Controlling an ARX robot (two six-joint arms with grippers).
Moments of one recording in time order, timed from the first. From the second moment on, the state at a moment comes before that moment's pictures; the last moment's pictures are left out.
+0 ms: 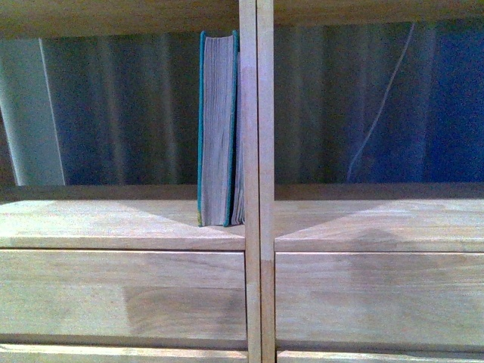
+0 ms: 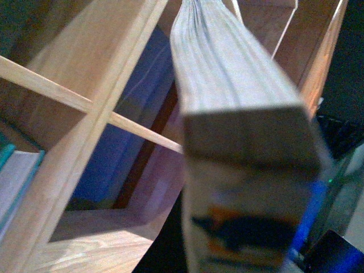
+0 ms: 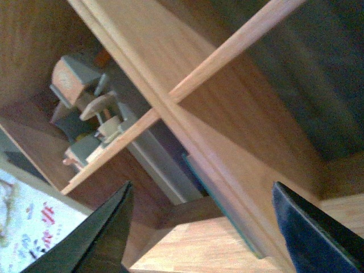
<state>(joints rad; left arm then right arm) 0.02 1.10 0.77 1.08 0.78 -0.96 0.13 0.96 0.74 0.55 -0.11 0.67</state>
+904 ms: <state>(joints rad) 0.53 0.99 0.48 1.01 0.89 -0.37 -0.28 0.88 0.45 0.64 -0.10 0.29</state>
